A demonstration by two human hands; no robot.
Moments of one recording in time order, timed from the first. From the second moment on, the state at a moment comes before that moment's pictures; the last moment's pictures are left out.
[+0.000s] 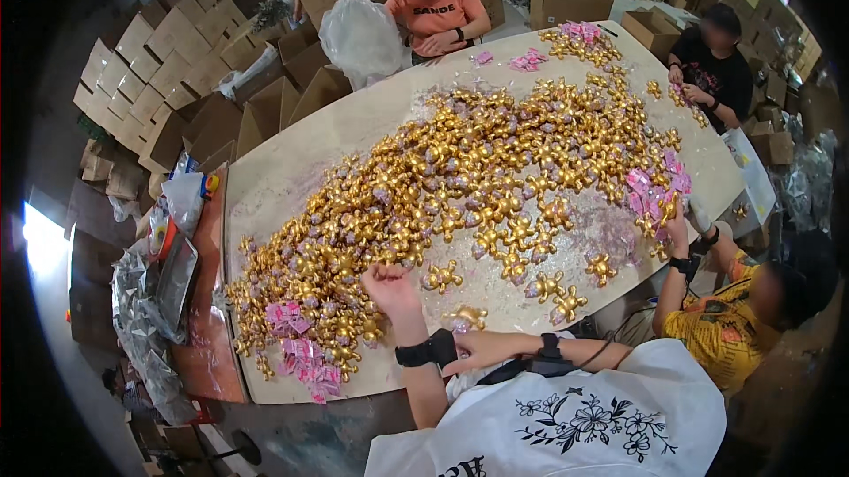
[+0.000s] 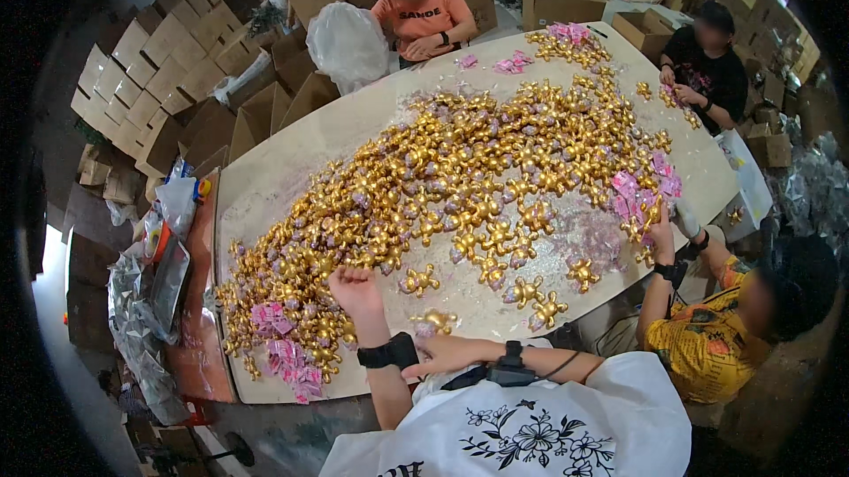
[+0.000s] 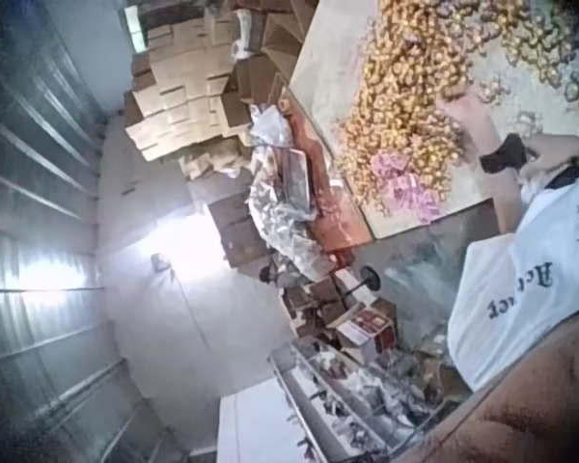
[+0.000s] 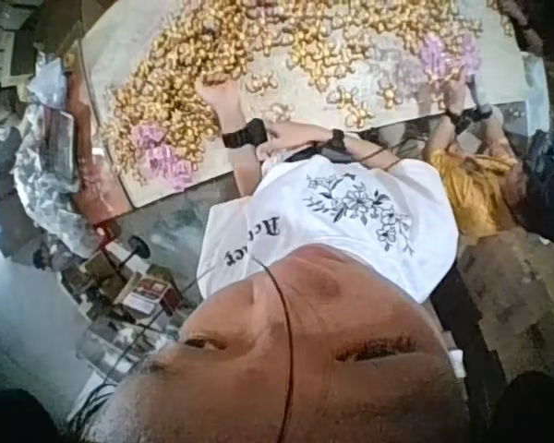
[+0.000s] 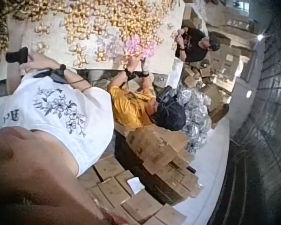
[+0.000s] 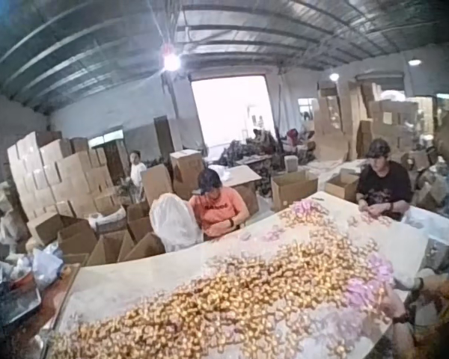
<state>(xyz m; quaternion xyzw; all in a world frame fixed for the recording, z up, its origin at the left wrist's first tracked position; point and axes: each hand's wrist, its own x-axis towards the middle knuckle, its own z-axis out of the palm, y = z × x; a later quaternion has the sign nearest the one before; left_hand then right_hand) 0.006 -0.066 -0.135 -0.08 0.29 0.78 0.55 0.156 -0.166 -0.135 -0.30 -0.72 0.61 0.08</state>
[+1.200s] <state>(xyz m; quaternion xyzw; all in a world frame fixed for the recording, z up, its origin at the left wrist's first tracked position) 0.031 -0.077 -0.349 0.77 0.61 0.04 0.20 0.146 -0.154 -0.254 -0.44 -0.14 0.89 0.02</state>
